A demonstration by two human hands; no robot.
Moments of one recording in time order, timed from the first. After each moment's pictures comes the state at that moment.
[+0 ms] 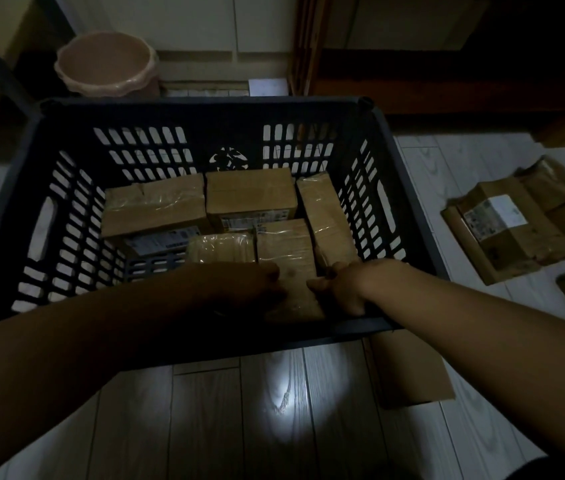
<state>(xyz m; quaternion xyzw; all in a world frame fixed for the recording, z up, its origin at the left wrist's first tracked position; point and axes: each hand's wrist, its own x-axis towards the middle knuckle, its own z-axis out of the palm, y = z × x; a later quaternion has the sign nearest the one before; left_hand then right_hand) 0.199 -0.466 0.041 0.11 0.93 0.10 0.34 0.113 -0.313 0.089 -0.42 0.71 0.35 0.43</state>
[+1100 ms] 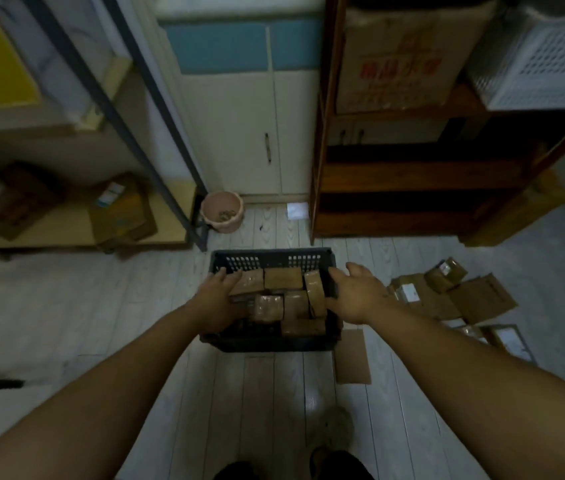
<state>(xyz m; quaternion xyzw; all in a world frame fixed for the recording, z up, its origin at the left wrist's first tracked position) 0.342 -0.415 0.655 -0.28 0.90 0.24 0.21 0.173 -0.215 0.660 -0.36 0.88 -0.01 0.32</state>
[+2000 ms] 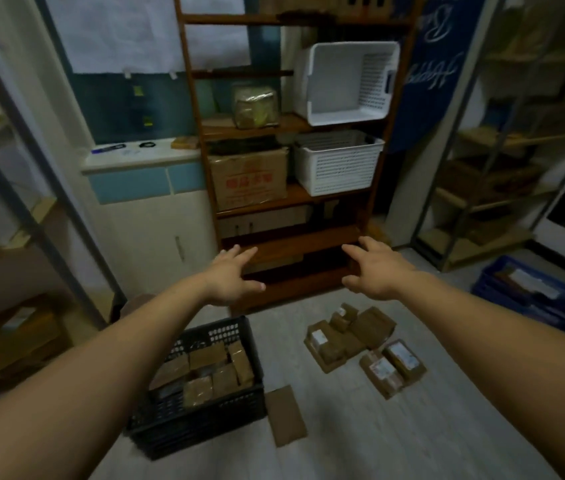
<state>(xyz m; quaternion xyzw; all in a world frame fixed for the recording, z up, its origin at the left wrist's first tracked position) 0.318 -0.177 0.863 -0.11 0.96 0.22 0.11 0.216 0.074 0.861 -0.23 0.97 -0.01 0.10</state>
